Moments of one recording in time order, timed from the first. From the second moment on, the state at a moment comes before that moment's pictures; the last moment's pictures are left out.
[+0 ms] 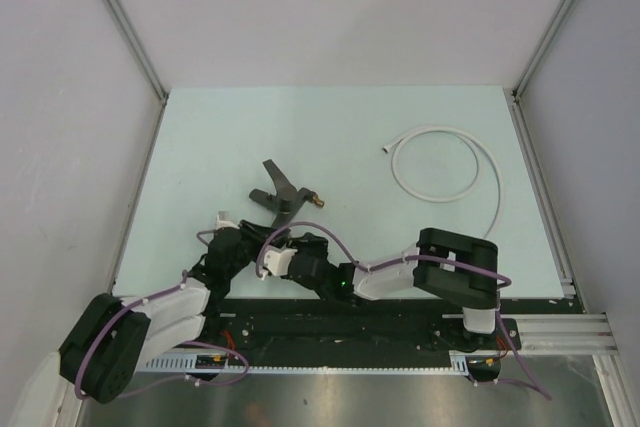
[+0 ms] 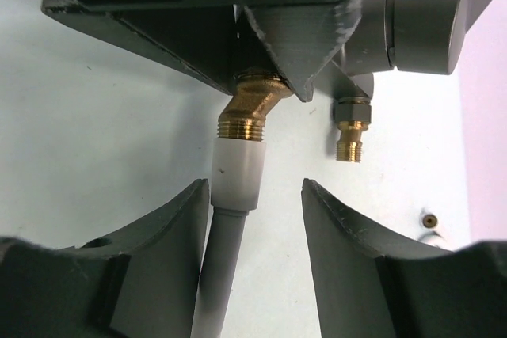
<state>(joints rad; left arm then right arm) -0.47 0.98 0.03 0.50 0.06 -1.49 1.35 1.86 0.89 0.39 0.62 -0.51</state>
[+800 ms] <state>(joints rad) -0.47 0.99 0.03 0.51 0.03 -1.49 1.32 1.91 0.91 0.48 0.57 -0.42</state>
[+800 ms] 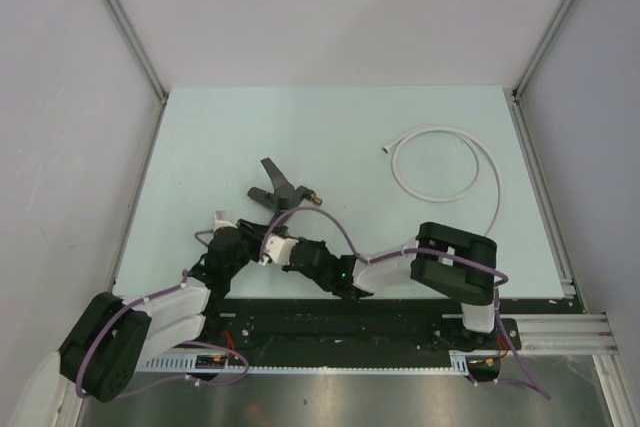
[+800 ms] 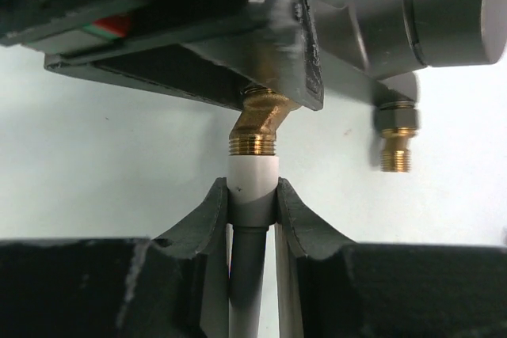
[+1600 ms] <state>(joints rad) -0.50 1.01 0.03 0.56 -0.04 -1.49 0.81 2.01 0.89 0.71 -0.73 0.51</state>
